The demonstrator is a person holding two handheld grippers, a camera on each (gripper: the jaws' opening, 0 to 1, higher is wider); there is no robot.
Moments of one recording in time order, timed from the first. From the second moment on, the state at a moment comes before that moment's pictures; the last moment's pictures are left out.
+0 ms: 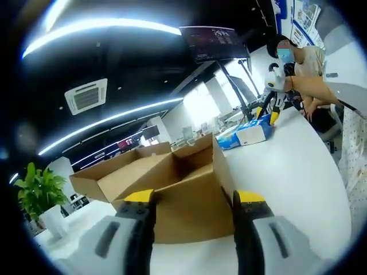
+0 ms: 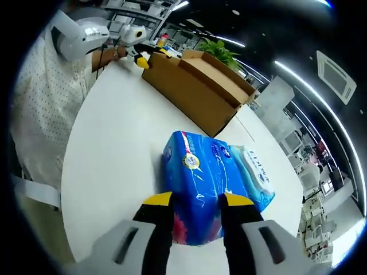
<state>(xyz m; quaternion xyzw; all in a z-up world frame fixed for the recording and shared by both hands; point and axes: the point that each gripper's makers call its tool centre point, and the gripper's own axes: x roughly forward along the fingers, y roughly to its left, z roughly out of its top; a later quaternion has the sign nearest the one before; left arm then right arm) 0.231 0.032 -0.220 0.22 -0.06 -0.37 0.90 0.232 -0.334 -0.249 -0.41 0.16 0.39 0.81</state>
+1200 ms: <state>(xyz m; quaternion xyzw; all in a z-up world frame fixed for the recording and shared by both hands) 0.232 0.031 -0.220 0.21 -0.06 -0.37 0.90 0.252 -0.280 -0.194 -0.31 0.05 0.44 0.84</state>
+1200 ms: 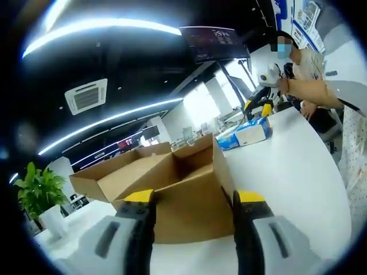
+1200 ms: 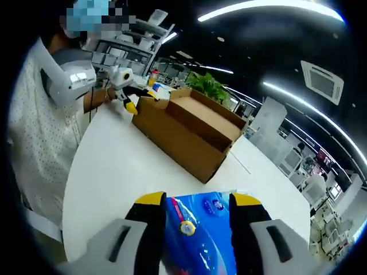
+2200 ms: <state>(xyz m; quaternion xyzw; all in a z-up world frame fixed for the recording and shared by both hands) 0.231 0.031 -0.222 0.21 -0.06 -0.38 0.90 0.343 -0.188 -0.216 -0.22 0.04 0.47 0.85</state>
